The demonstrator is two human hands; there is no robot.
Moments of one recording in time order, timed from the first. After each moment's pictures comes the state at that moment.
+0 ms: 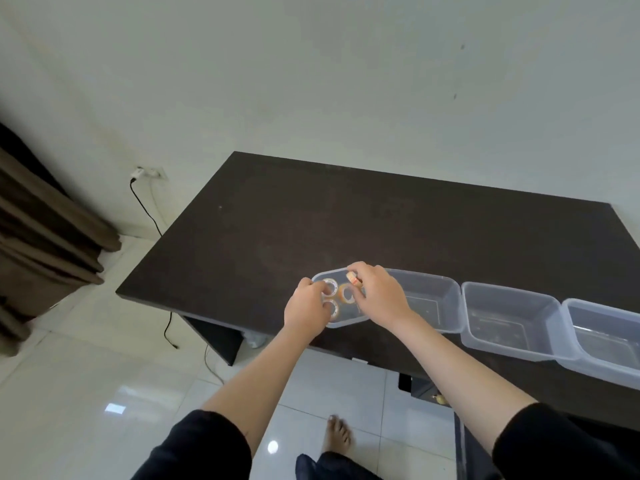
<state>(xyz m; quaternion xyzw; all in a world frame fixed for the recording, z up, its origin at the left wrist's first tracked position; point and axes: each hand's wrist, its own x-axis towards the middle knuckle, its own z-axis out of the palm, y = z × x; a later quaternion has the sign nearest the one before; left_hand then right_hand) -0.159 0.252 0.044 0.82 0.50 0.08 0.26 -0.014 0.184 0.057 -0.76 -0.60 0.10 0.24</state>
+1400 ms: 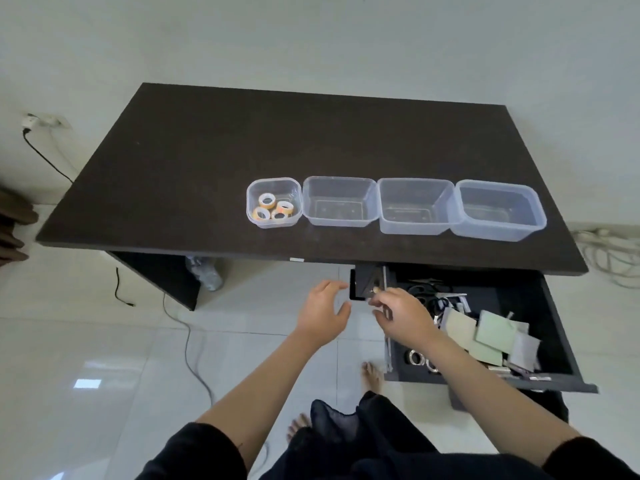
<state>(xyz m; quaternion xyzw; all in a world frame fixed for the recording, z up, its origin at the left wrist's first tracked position) -0.161 0.032 -0.001 0.85 0.33 0.08 0.40 -0.017 -0.093 -0.004 -0.82 -0.51 0.19 0.18</state>
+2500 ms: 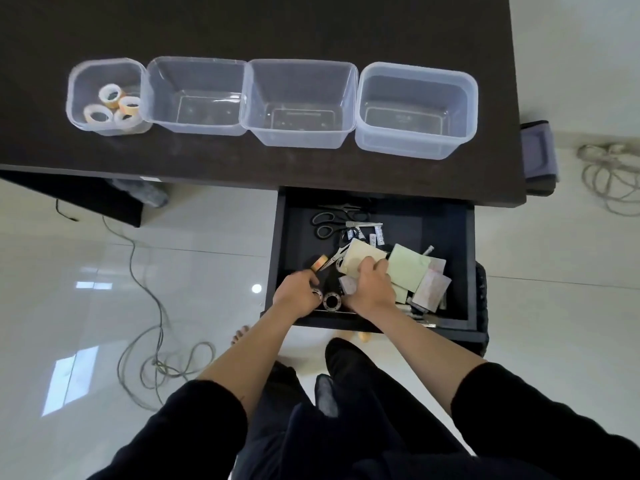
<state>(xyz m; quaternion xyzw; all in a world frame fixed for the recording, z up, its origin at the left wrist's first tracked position) -0.019 -0.132 -0.110 0.76 0.46 -0.20 0.41 0.101 -0.237 -0.120 -0.89 -0.29 0.35 0.06</state>
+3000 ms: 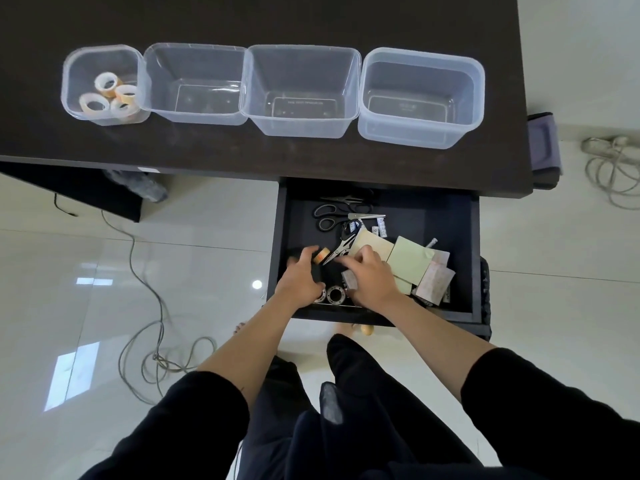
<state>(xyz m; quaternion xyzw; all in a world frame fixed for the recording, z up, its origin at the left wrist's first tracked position) -0.017 -0.128 -0.110 0.74 0.47 -0.17 0.45 0.111 -0.240 -0.121 -0.82 -0.50 0.29 0.05</state>
